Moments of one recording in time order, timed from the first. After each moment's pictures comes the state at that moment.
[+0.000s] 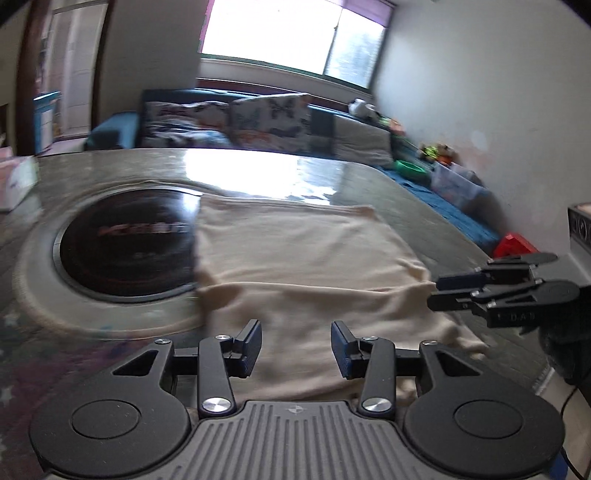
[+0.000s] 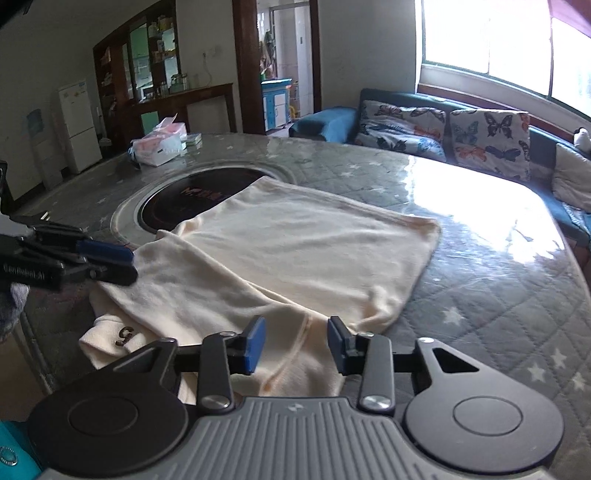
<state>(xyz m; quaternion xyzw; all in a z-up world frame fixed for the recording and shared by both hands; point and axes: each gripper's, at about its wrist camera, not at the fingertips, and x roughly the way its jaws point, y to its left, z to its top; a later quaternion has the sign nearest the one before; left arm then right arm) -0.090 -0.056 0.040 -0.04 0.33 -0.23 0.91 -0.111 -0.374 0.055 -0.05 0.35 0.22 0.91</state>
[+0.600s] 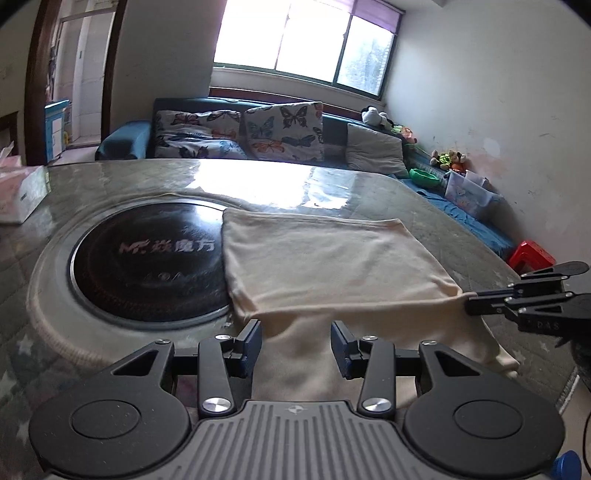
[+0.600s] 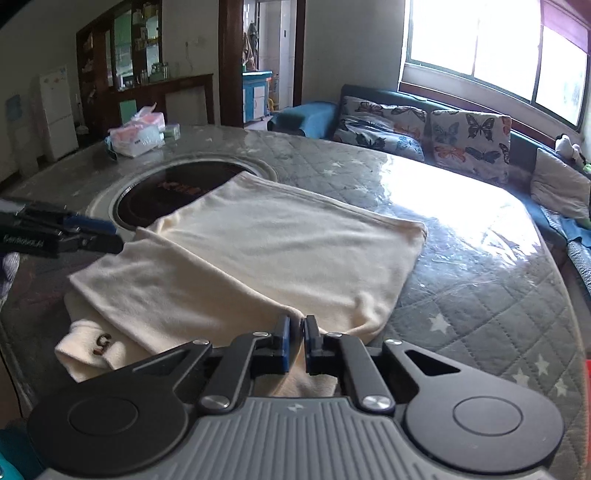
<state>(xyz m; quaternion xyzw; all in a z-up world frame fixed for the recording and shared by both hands) -0.055 -0.052 0.038 -0.03 0.32 -0.22 0.92 -0.107 -0.360 0.057 -0.08 0.35 0.17 0.92</state>
